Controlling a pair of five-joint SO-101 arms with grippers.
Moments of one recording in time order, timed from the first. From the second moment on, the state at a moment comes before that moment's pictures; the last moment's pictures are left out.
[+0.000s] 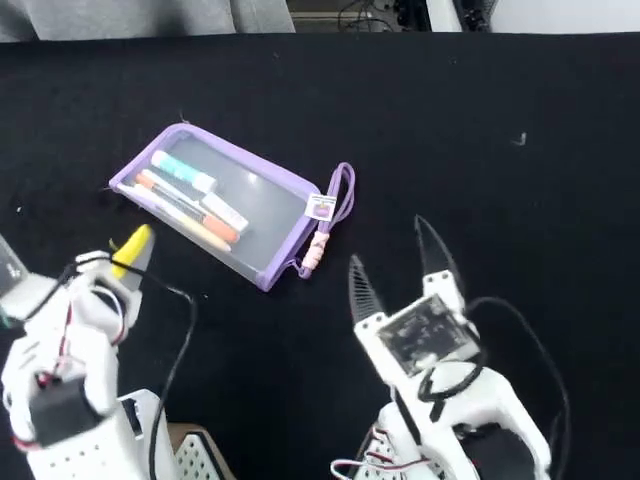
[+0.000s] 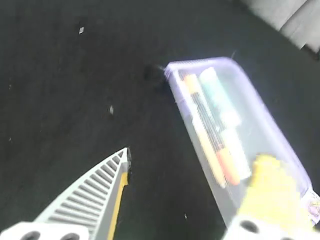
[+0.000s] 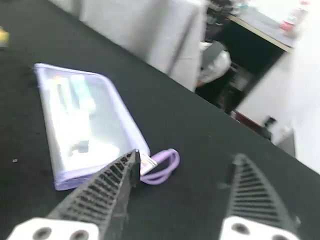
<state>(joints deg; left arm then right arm) -27.5 -89.4 61.3 72.0 19.4 -19.6 -103.3 61.0 68.6 21.1</state>
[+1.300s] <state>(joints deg) -20.4 -104.0 96.0 70.4 9.5 6.1 -103.7 96.4 69.1 20.1</state>
